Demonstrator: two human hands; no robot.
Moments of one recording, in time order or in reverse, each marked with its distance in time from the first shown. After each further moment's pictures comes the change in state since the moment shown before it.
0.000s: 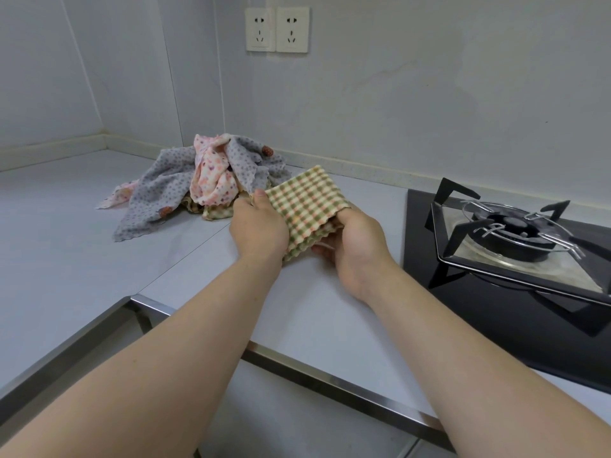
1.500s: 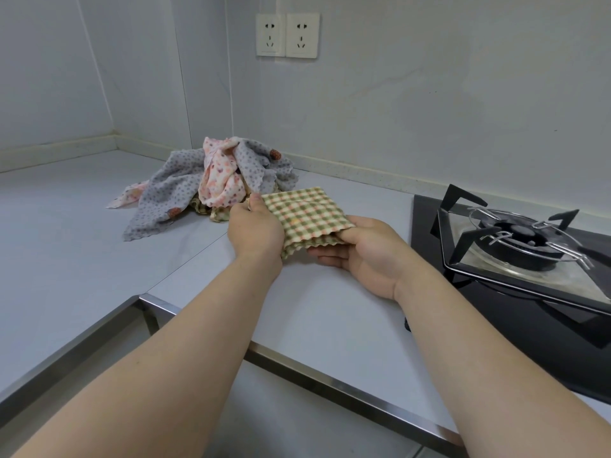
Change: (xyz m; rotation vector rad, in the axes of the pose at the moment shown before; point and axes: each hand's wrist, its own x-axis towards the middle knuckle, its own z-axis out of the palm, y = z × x) left_hand 0.012 -0.004 -0.007 -0.154 0.023 -0.144; right_hand 0.005 -0.010 -0.027 -0.180 -0.260 0.134
